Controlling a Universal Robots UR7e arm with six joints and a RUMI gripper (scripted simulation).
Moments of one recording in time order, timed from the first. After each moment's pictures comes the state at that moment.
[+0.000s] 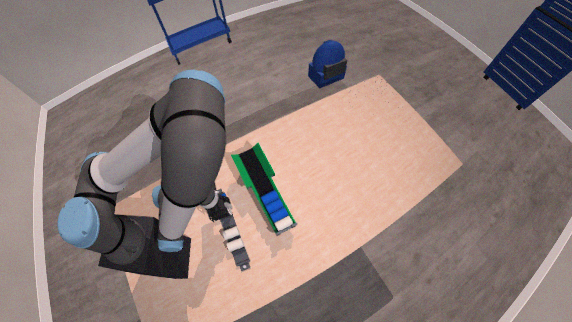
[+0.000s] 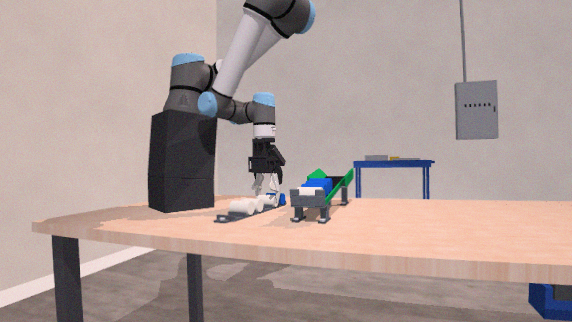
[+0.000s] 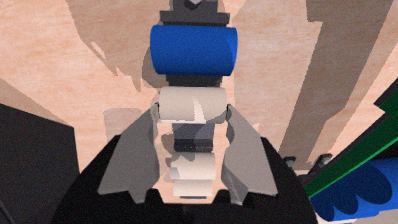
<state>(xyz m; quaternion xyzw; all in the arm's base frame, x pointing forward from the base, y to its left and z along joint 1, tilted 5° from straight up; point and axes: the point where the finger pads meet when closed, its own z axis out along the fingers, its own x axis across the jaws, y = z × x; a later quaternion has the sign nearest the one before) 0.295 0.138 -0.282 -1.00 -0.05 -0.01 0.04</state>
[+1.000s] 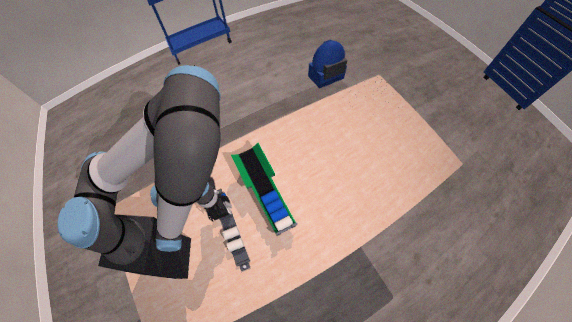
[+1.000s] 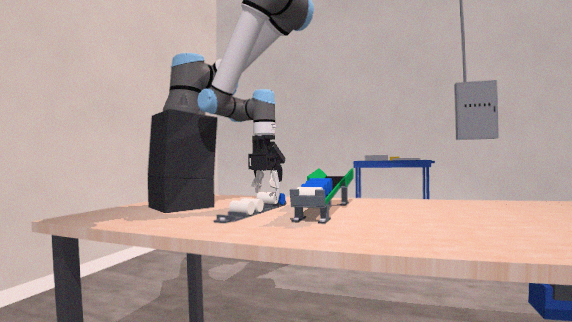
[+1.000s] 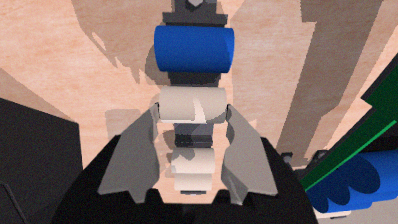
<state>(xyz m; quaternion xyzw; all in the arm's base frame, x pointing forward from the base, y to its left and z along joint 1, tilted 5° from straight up) 0.294 0.137 -0.272 -1.00 -0.05 -0.01 0.04</state>
